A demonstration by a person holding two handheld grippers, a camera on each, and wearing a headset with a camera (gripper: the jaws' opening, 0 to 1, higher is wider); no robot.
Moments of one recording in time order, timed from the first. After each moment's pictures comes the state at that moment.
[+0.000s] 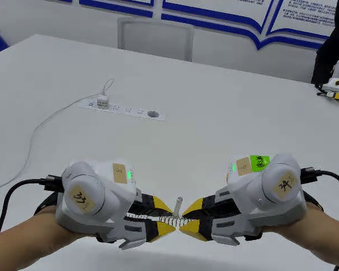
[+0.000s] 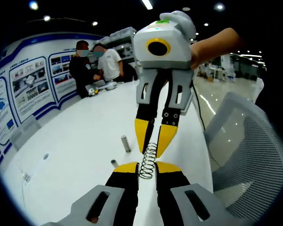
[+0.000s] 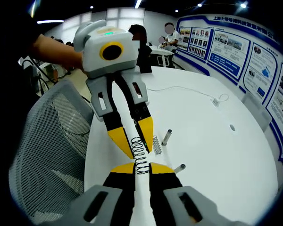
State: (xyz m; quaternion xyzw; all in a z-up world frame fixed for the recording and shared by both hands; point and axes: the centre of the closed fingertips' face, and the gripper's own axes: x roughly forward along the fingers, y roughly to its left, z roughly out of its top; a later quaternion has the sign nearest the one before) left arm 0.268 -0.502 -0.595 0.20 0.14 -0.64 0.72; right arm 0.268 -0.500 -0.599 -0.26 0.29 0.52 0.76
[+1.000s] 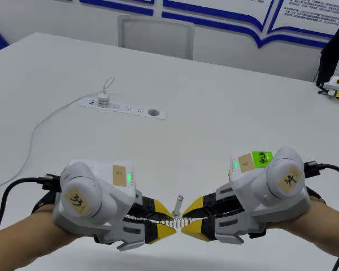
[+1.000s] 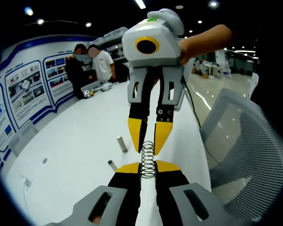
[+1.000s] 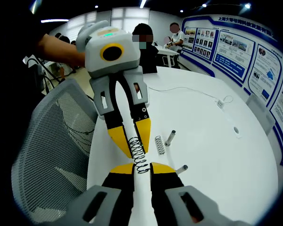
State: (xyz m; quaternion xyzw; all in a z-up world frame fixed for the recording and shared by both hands) left arm 0.261 -0.499 -0.594 0.22 0.13 -0.66 0.71; right arm 0.264 -0.499 -0.598 -0.27 0.29 0.54 0.75
